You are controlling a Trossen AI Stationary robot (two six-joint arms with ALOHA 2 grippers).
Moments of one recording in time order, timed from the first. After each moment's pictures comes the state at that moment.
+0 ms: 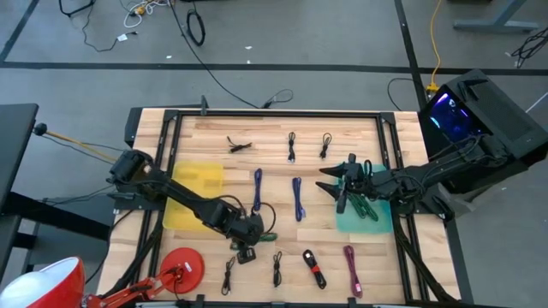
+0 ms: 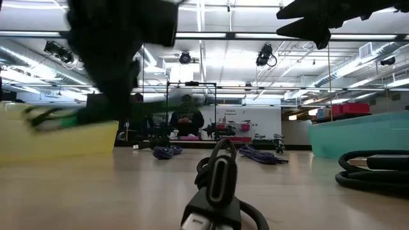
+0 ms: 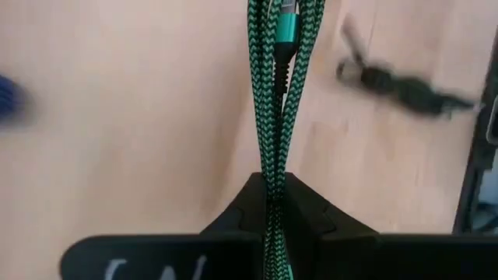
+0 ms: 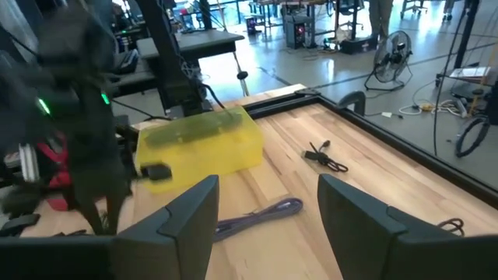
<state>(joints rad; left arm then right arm) -0.43 1.77 1.15 -0.46 -0.04 -0.72 0.33 0.94 0.53 0.21 0.59 0.25</state>
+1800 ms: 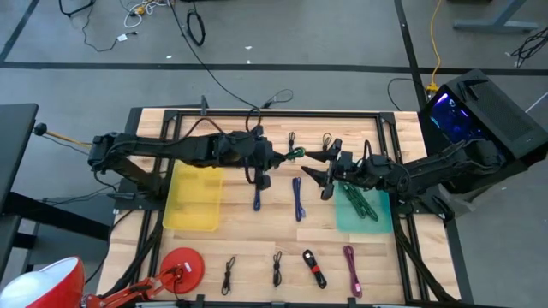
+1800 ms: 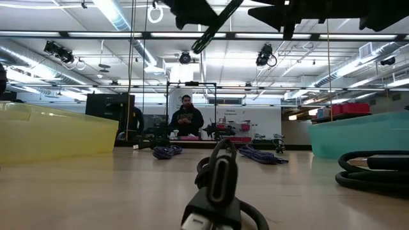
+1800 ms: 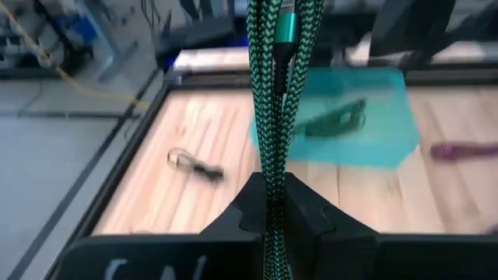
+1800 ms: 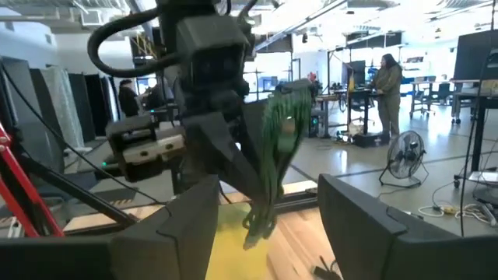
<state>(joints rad) 0.01 1.48 1.27 -0.22 -0.20 0.06 0.12 1.16 0.53 0.81 0.34 0.00</state>
